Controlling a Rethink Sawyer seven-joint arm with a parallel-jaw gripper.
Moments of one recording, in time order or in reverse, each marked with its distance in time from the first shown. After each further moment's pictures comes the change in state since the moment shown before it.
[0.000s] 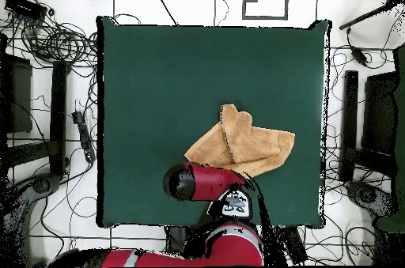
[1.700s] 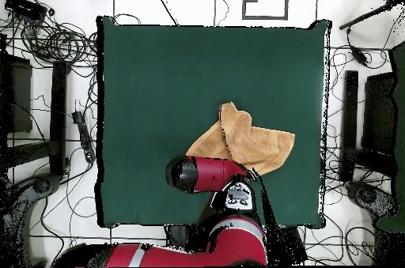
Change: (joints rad) arm -0.018 0.012 0.014 -0.057 0.000 0.098 0.000
